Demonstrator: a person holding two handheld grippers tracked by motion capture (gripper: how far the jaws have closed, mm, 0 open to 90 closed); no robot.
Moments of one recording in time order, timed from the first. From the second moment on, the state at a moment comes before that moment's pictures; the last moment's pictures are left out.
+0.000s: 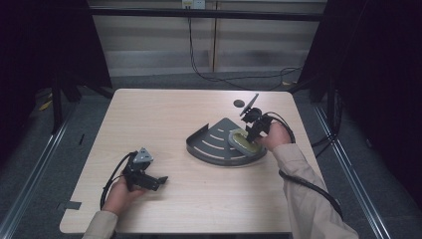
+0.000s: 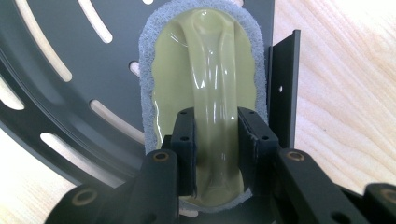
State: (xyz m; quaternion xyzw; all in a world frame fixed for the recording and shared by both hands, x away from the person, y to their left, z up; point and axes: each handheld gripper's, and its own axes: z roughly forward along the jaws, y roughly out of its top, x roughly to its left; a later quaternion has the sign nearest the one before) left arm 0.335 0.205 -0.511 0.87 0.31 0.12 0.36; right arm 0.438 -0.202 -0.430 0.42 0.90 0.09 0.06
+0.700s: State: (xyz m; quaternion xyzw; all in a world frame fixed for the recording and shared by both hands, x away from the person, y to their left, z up) left arm 0.335 0.205 -0.511 0.87 0.31 0.12 0.36; right arm 0.439 -0.201 -0.428 0.43 0.89 0.10 0.07
